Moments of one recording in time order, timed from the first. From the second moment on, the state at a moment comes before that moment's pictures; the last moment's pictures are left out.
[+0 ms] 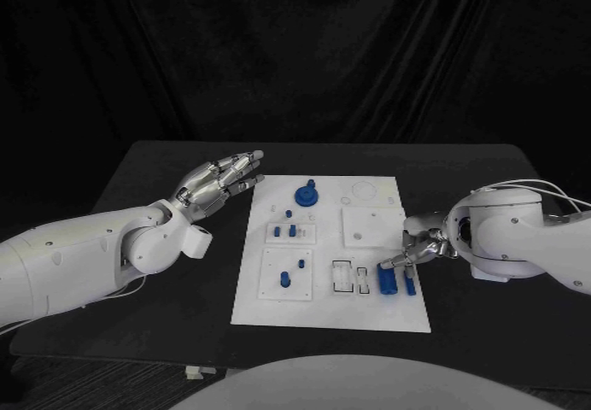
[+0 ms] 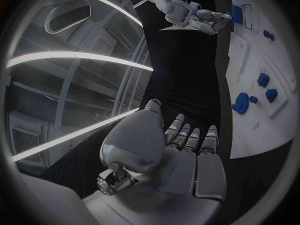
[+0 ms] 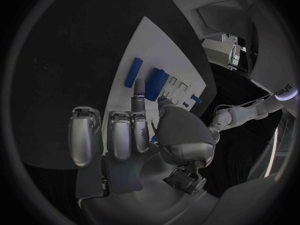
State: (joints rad) left arm 1.16 -0.87 -0.21 1.39 -0.10 0.16 0.64; left_hand 1.35 0.26 -0.24 0.29 0.51 0.25 0.14 0.21 0.04 0.01 0.12 0.17 0.03 0.00 0.13 0.00 0.00 0.17 0.02 0.26 0.01 0.05; right arm 1.28 -1.05 -0.21 1.82 -1.26 0.26 -0.61; right_hand 0.91 0.04 -0.05 0.22 0.24 1.24 0.02 0.24 0.35 1.47 -0.05 1.57 1.31 1.47 -0.12 1.57 1.31 0.02 1.47 -0.01 1.49 1.31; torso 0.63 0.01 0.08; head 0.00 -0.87
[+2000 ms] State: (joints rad) left arm 1.14 -0.87 -0.21 1.38 -0.10 0.18 0.59; left_hand 1.36 0.27 -0.22 0.29 0.51 0.26 0.14 0.21 0.04 0.02 0.14 0.20 0.03 0.00 0.14 0.00 0.00 0.17 0.02 0.27 0.01 0.05; right arm 1.21 -1.04 -0.21 1.84 -0.97 -0.03 -0.52; right_hand 1.13 -0.05 -0.01 0.21 0.79 1.05 0.04 0.39 0.67 1.46 -0.04 1.57 1.31 1.47 -0.10 1.56 1.31 0.04 1.47 0.01 1.32 1.31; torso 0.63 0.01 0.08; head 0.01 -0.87
